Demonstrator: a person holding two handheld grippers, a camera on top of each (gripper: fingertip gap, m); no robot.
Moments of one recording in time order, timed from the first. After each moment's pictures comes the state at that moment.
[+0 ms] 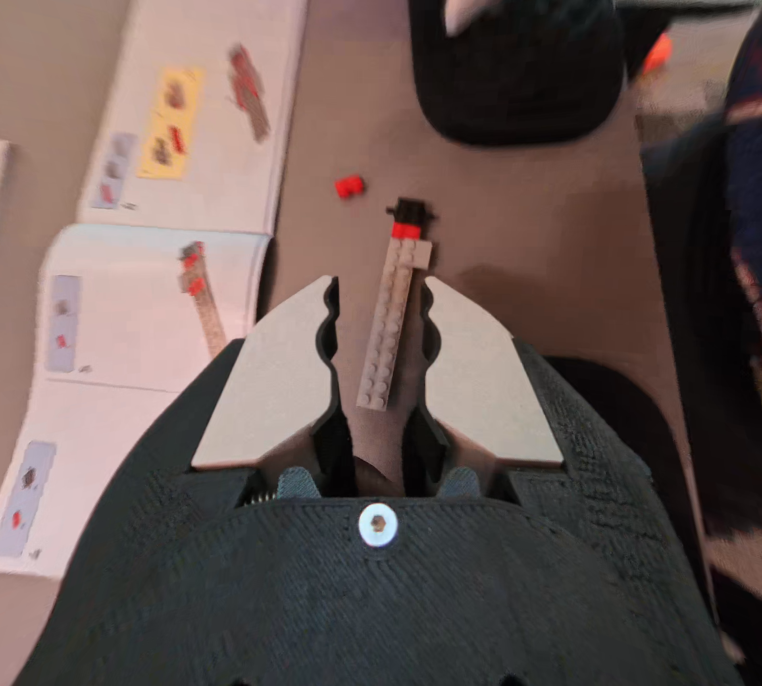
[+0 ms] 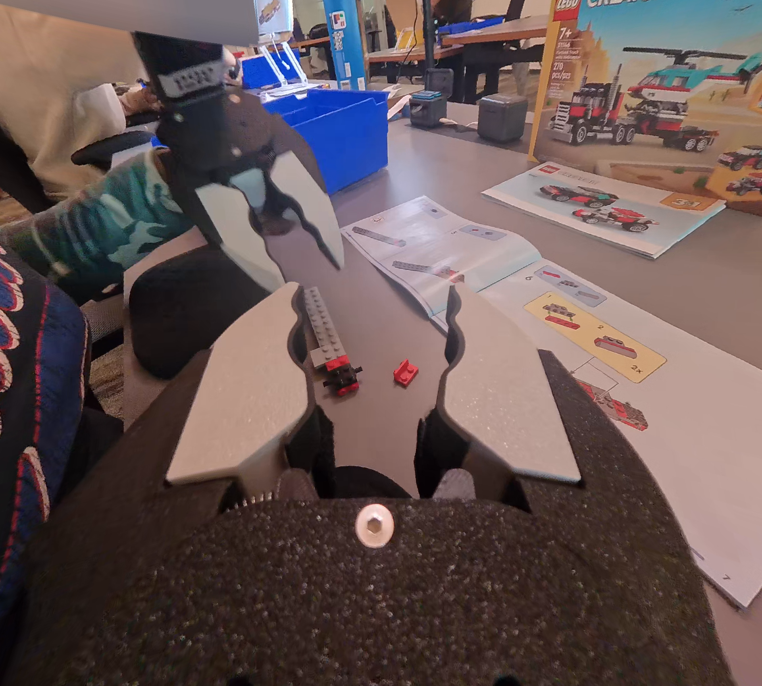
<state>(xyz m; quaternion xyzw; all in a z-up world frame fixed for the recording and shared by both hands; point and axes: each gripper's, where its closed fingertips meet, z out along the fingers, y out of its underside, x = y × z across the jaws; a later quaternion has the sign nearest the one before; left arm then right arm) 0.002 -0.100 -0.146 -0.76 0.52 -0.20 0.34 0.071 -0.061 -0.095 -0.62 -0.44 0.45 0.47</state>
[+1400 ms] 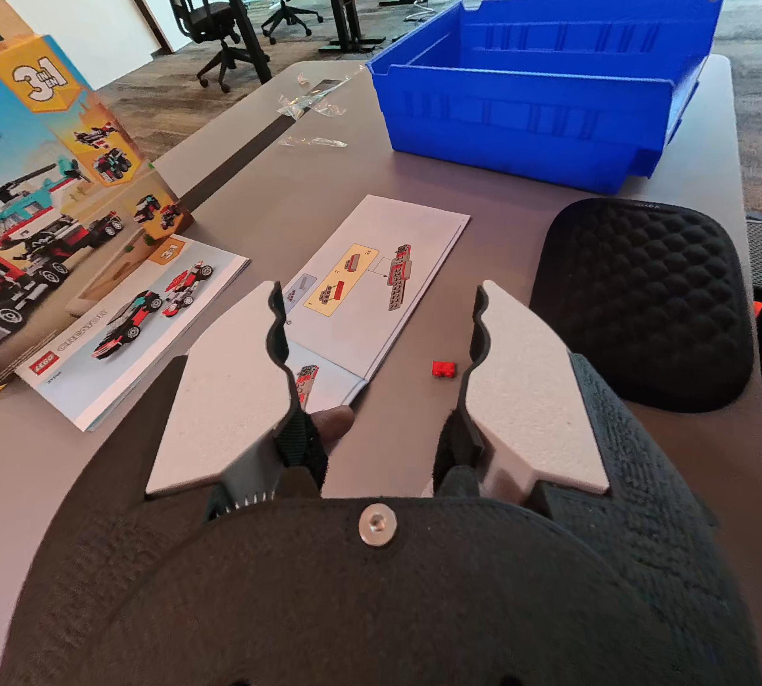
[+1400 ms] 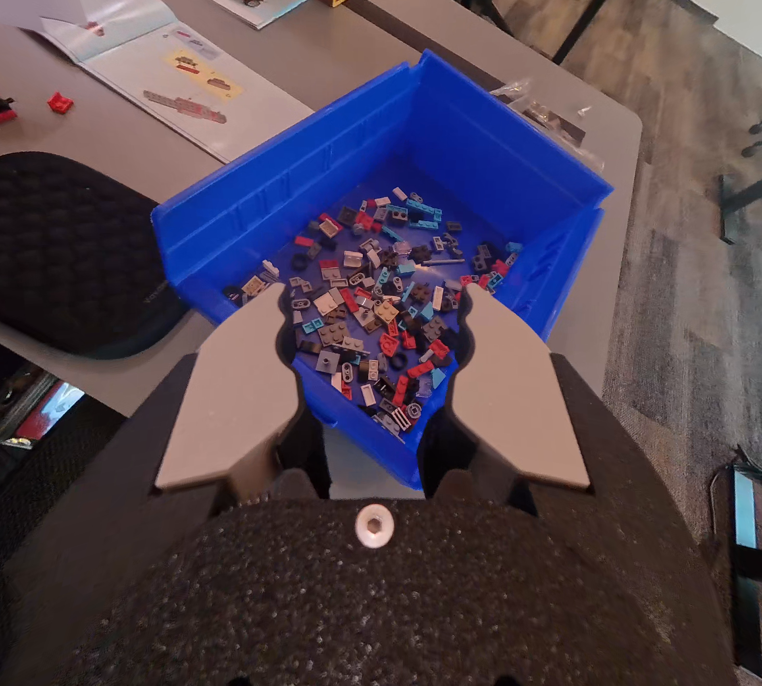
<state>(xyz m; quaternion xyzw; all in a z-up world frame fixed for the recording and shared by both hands) 0.037 -0.037 -0.079 -0.75 0.34 -0.13 0.55 0.391 0.004 -0.058 -0.77 -0.41 0.10 0.47</state>
